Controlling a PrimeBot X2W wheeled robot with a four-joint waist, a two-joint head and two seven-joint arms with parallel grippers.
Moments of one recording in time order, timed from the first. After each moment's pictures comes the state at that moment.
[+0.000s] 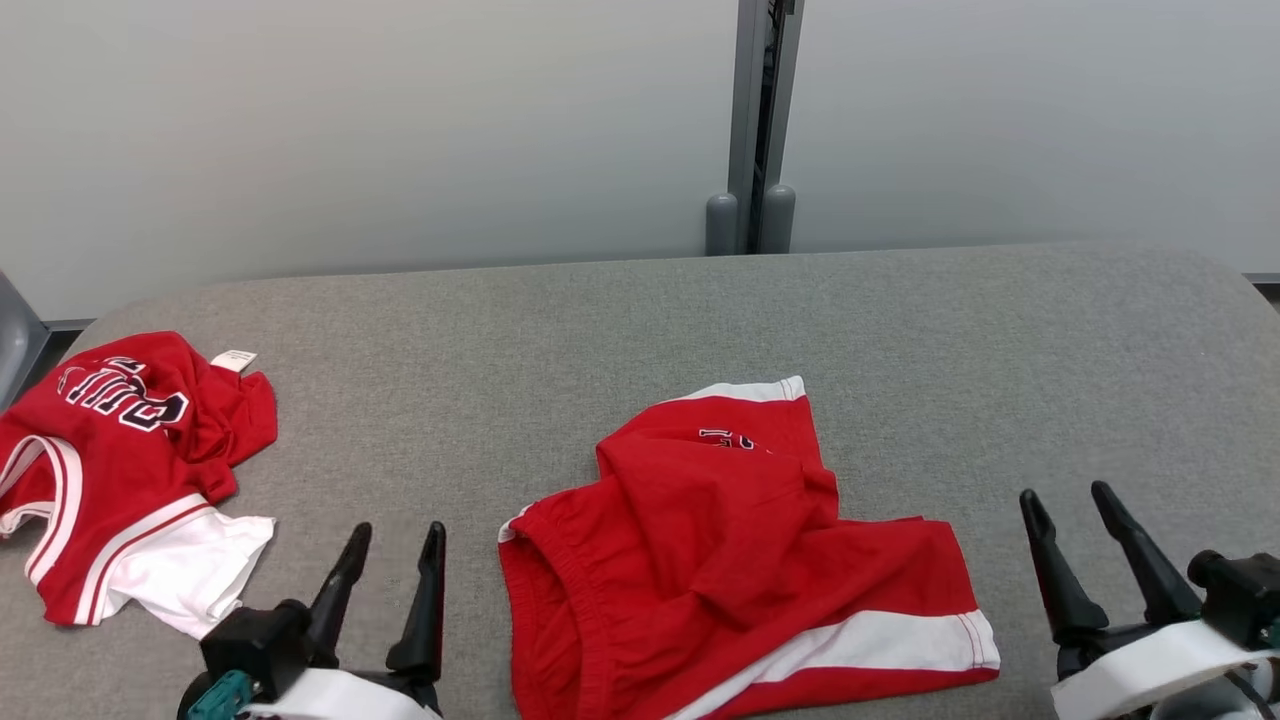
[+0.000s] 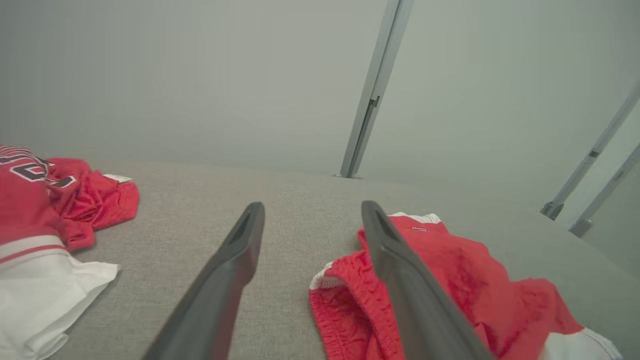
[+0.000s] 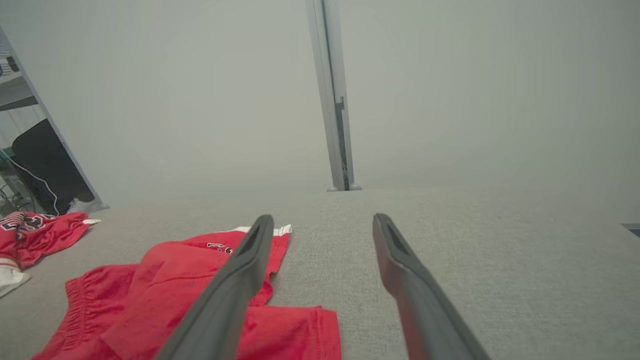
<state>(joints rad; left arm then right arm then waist) 0.06 0.06 -0.10 0.12 -0.34 -0.06 -0.14 -0.04 -0.25 0.16 0.24 0.44 0.13 -0.25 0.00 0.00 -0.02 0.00</state>
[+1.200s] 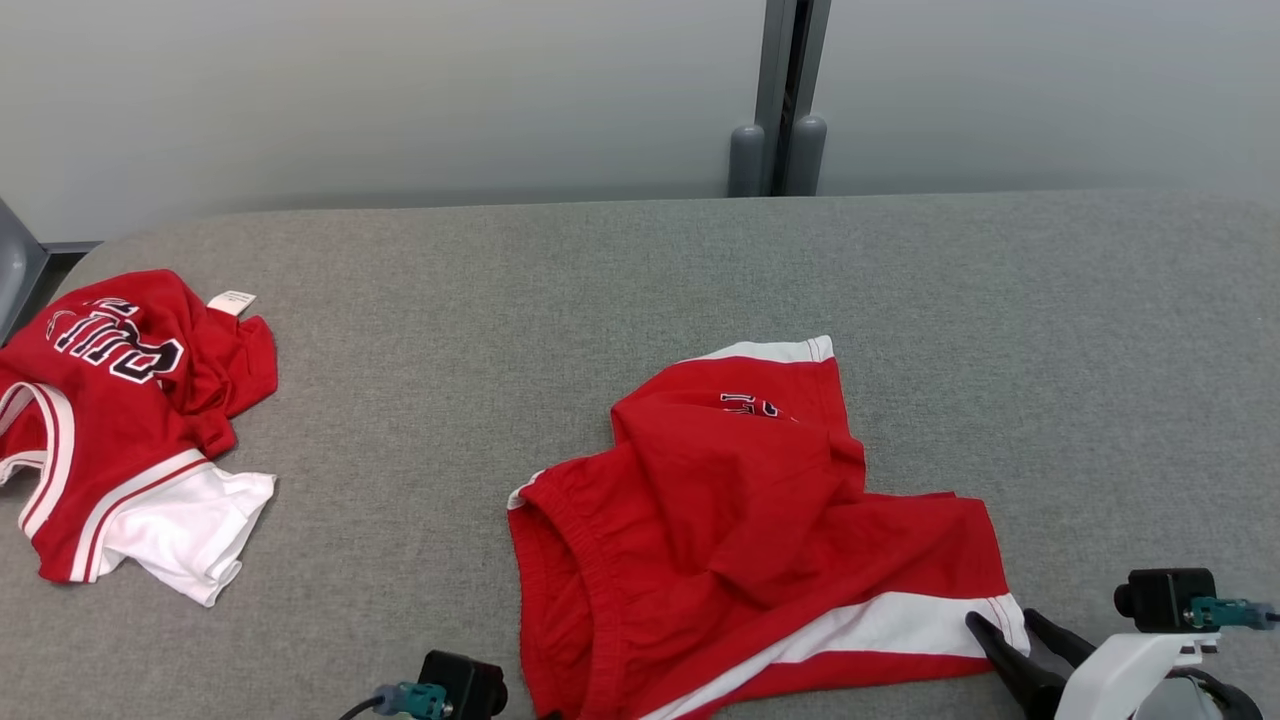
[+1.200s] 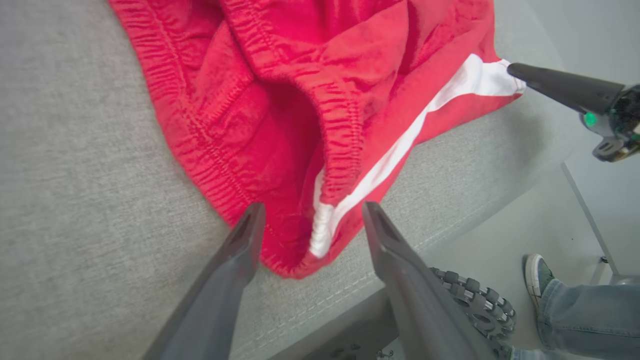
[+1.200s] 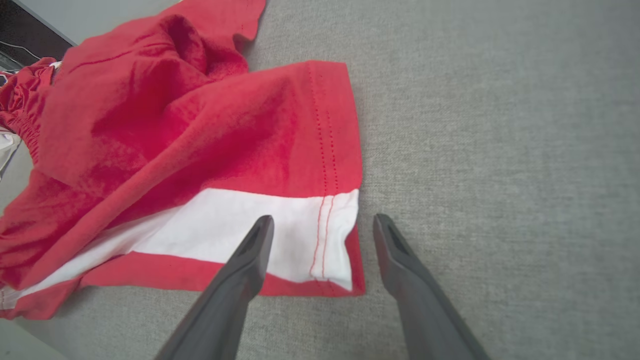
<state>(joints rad) 0.12 0.15 -0.39 0.08 -0.53 -0.12 0.43 -0.10 -0.39 0.41 0.41 0.83 0.13 0.13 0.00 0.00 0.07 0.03</state>
